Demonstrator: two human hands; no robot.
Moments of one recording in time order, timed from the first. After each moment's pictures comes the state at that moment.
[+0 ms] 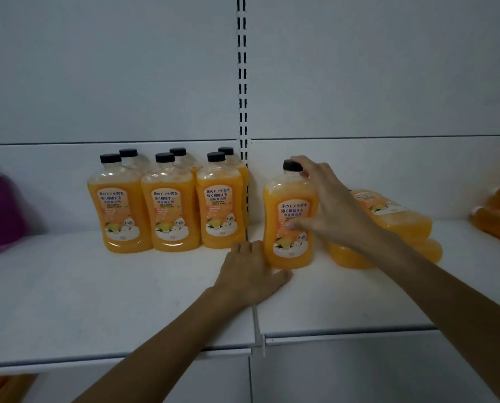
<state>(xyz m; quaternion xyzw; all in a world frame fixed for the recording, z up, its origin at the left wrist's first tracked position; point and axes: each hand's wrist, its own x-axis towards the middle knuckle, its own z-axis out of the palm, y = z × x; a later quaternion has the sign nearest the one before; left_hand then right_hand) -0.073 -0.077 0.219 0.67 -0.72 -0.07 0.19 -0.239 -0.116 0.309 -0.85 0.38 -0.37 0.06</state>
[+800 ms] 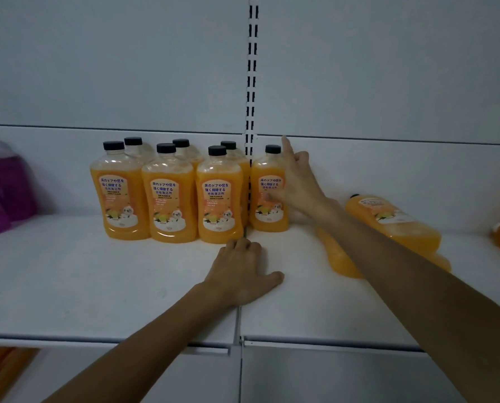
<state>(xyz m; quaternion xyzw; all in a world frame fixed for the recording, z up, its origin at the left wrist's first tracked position) -0.084 -0.069 0.235 0.70 -0.70 -0.03 0.12 -0.184 -0.208 0.311 -0.83 0.43 -0.35 0.08</state>
